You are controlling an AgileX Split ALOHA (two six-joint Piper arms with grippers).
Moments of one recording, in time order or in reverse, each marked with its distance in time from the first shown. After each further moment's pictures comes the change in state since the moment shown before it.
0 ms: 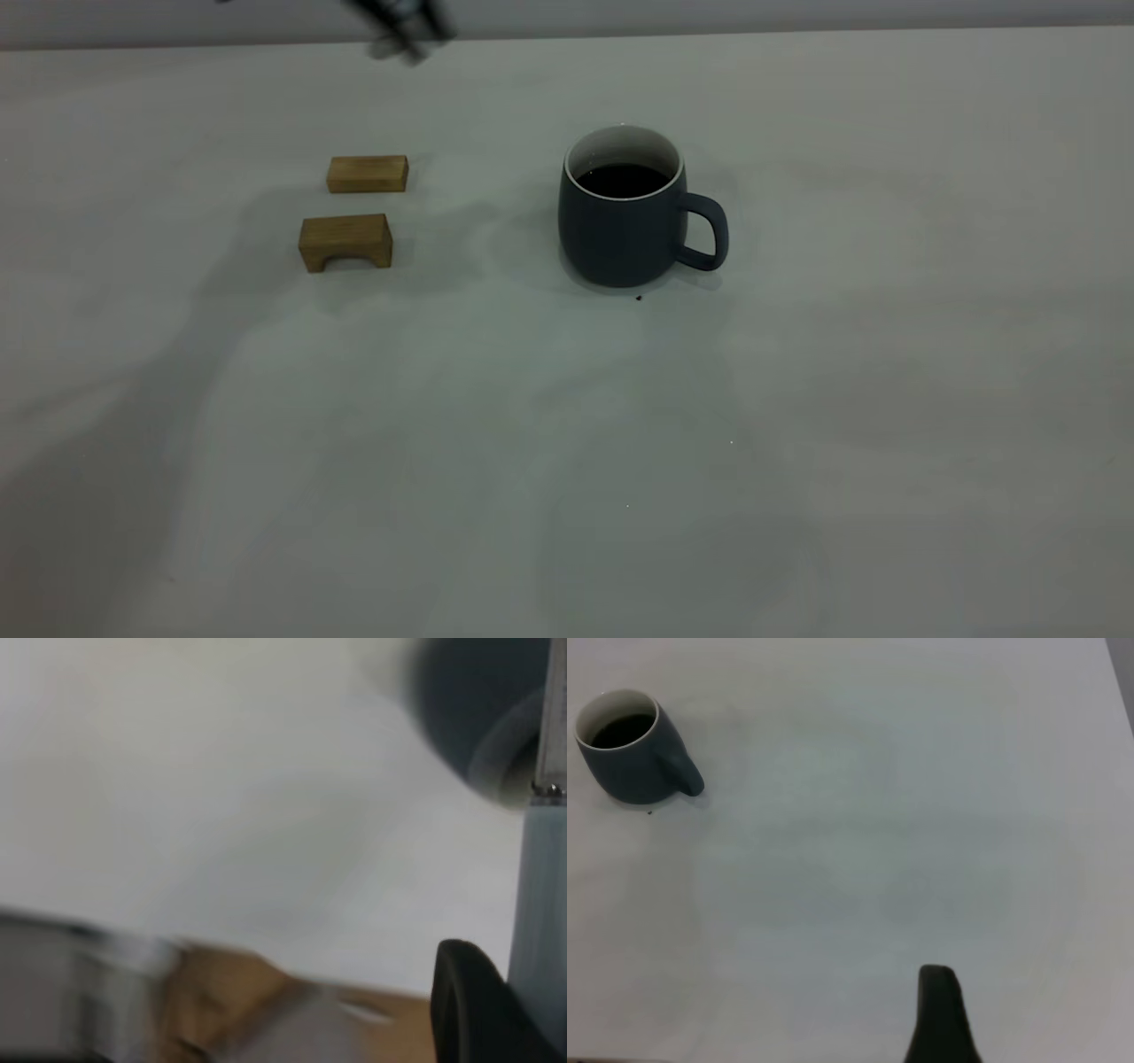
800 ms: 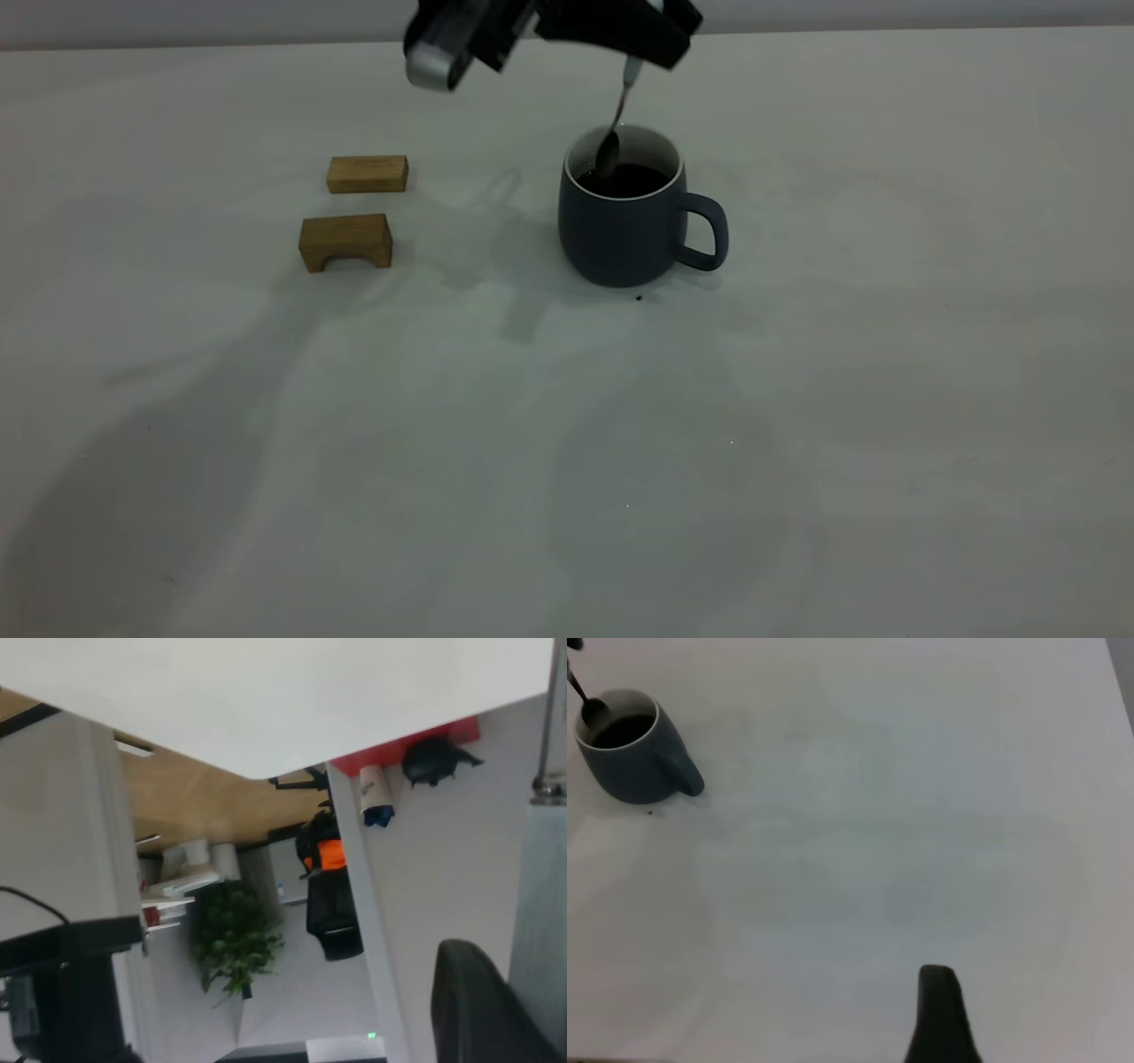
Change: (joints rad) left arm -0.088 0.190 -0.006 -0.544 -0.058 -0.135; right arm 0.000 0.000 0.000 0.000 0.000 -0.001
